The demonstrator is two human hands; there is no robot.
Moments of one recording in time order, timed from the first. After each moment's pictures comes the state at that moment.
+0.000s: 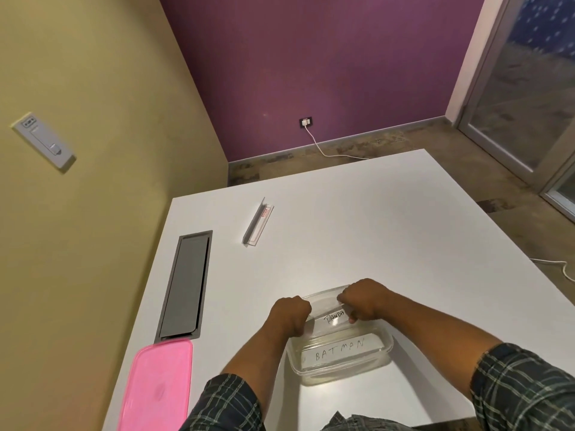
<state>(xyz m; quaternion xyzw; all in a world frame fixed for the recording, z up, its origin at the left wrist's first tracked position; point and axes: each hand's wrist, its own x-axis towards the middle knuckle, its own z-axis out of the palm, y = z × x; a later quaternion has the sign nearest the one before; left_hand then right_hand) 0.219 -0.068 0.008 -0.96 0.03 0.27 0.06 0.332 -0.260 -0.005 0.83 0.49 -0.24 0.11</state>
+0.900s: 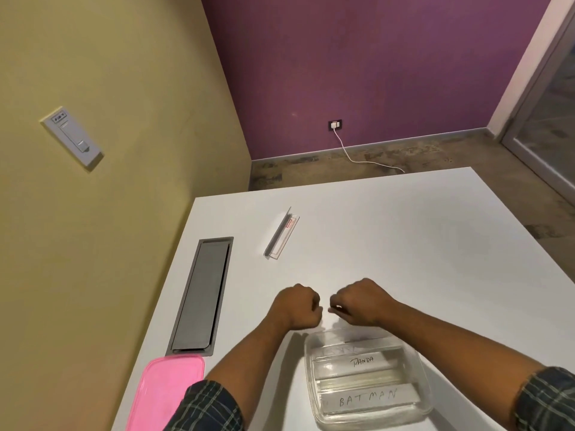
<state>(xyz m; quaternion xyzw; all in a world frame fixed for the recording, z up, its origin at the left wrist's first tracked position) 0.270 0.000 0.037 -0.98 -0.06 0.14 -0.13 0.369 -0.179 0.020 0.81 0.59 -0.03 0.01</state>
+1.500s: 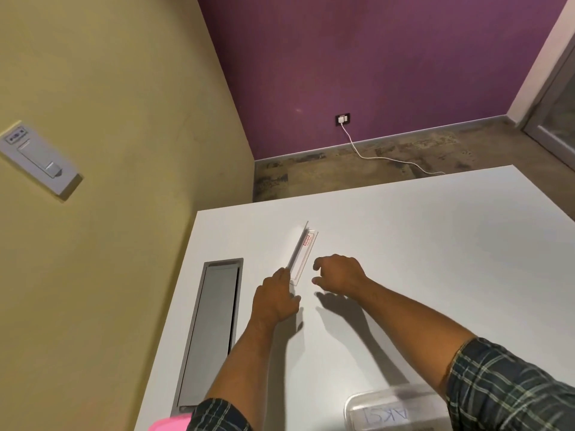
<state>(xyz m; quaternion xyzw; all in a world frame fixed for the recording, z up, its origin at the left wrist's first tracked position) 0.346 0.154 -0.013 -0.97 -0.18 0.11 -0.13 0.471 0.001 0.001 0.91 0.35 -0.20 -0.10</state>
